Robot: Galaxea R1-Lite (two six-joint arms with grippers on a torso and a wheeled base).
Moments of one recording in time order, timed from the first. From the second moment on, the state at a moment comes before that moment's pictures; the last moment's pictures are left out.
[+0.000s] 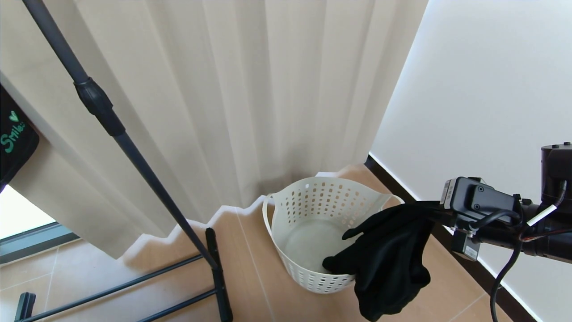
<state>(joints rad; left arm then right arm) -0.01 0.00 0.00 -0.05 -0.14 0.03 0.30 1.43 -0.65 -0.30 0.23 -0.88</state>
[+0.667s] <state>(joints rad) -0.01 0.00 0.00 -0.05 -0.14 0.03 0.30 1.44 -0.66 -0.30 0.23 -0.86</state>
